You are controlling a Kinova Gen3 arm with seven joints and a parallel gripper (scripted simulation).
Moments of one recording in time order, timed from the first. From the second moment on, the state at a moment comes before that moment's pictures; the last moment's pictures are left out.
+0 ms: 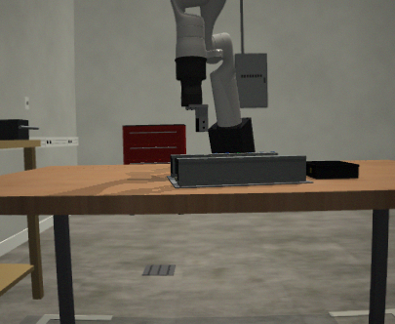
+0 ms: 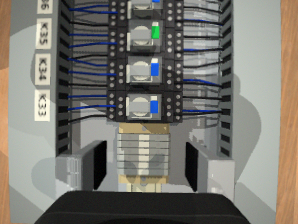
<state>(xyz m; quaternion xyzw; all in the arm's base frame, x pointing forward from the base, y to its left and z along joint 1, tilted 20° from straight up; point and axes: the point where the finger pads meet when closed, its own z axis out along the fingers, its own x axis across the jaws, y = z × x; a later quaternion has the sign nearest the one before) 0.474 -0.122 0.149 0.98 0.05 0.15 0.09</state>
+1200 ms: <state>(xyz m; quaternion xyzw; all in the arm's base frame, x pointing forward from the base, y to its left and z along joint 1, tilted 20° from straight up) 0.465 -0.033 0.126 0.98 0.05 0.14 0.09</state>
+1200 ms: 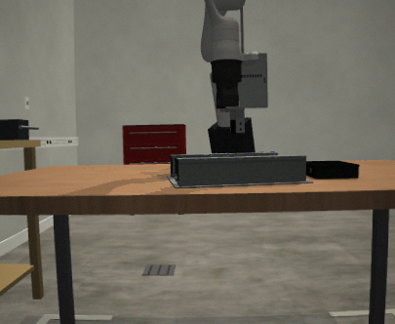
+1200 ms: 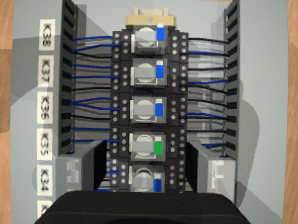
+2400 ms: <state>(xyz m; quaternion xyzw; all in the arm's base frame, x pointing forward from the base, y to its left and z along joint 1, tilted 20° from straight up) 0.466 -0.032 0.124 0.98 0.05 0.14 0.09</state>
